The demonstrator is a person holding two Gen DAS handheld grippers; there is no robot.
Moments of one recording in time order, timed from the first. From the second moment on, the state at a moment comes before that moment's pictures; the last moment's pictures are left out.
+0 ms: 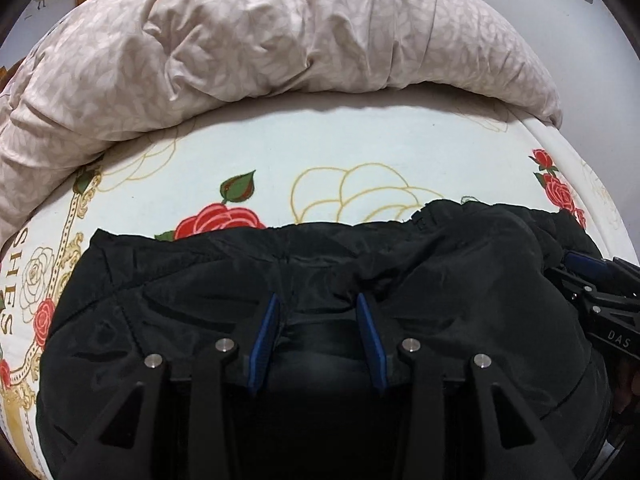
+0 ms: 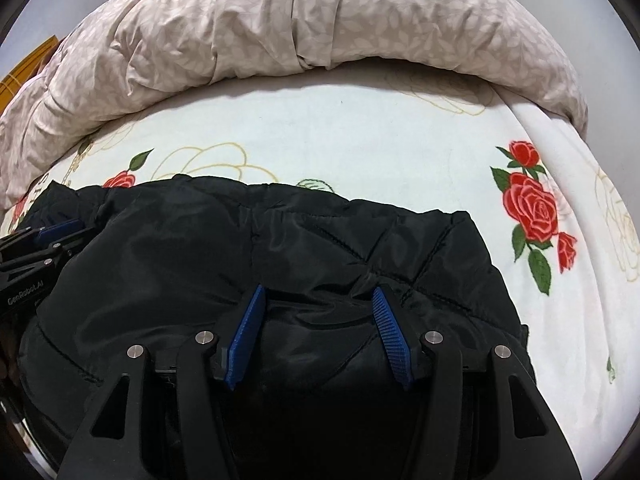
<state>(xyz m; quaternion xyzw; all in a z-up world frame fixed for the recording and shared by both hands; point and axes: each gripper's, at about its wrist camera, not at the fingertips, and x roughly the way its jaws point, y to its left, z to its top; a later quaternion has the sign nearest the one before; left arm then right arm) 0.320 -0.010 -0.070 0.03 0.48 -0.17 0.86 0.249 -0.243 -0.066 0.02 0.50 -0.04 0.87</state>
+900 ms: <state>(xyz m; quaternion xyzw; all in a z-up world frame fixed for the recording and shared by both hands) 0.271 0.052 -0.021 0.02 0.42 -0.14 0.89 0.195 -0.247 -0.023 0.00 0.46 -0.04 0.89</state>
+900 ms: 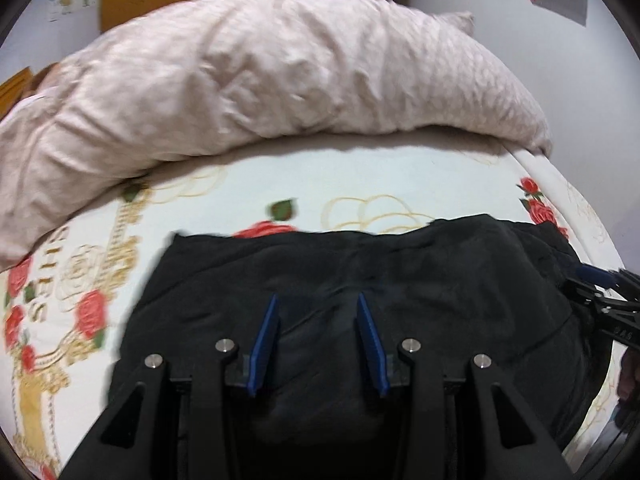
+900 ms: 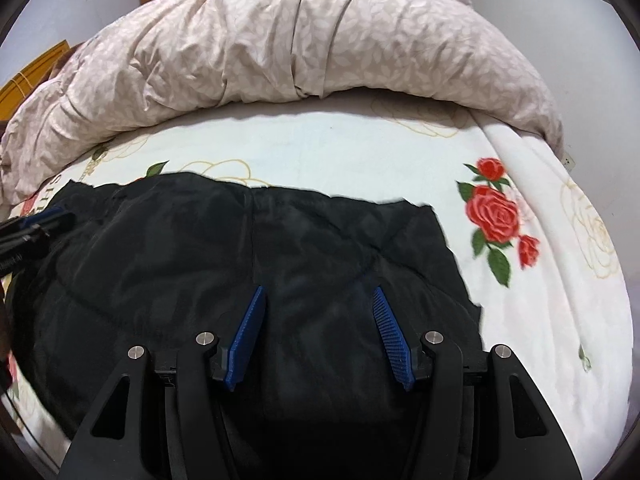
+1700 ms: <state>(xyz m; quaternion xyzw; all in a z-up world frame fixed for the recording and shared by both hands) 0.221 0.183 -0.072 -0.06 0.46 -0.05 0.88 0.102 -0.328 -0.047 0.12 0.48 -0.08 0.87</state>
